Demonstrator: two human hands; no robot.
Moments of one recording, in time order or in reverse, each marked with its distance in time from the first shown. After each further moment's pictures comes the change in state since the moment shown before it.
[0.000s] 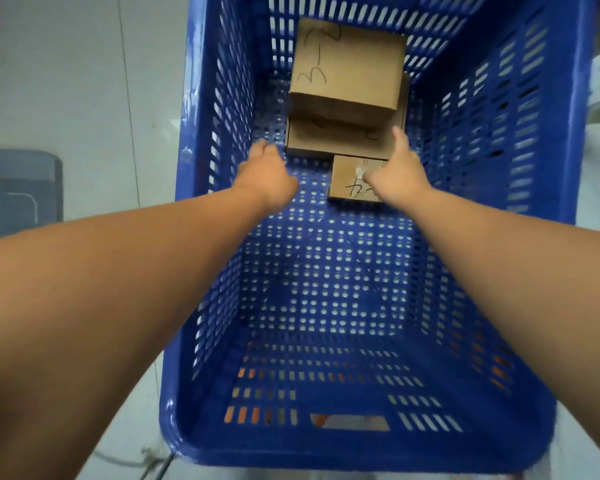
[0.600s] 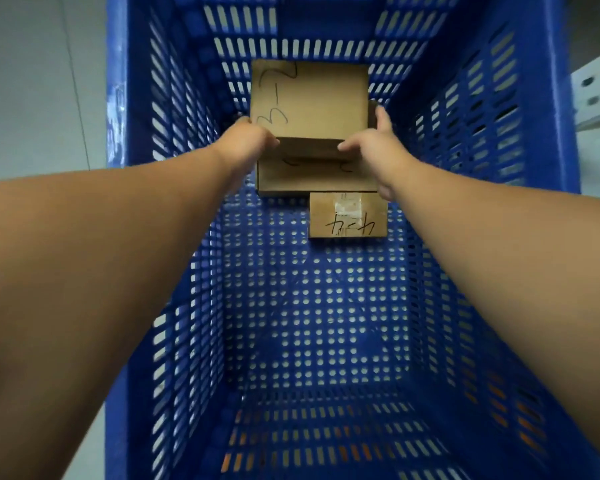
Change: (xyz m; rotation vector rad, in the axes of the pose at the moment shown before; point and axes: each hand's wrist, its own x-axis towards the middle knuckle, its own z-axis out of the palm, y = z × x) left_hand 0.091 0.051 -0.041 -0.685 -0.017 -0.035; right_hand 0.071 -0.032 -0.029 0.596 -0.021 0.090
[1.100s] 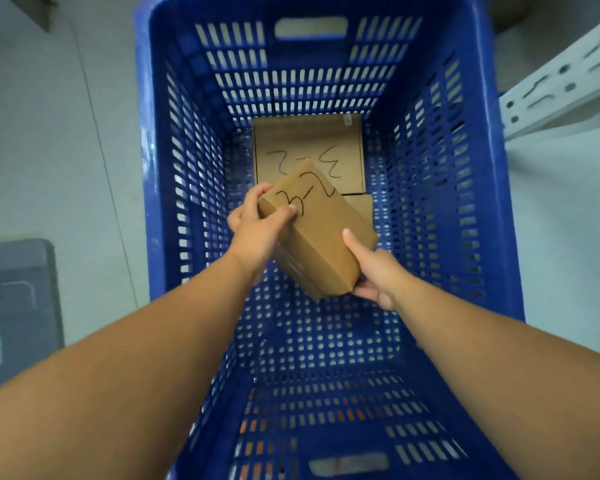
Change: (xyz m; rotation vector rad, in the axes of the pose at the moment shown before) left_hand -0.108 -0.037 0.028 -0.225 0.005 -0.018; right_hand -0.114 0.093 -0.014 0.223 -0.068 0.500
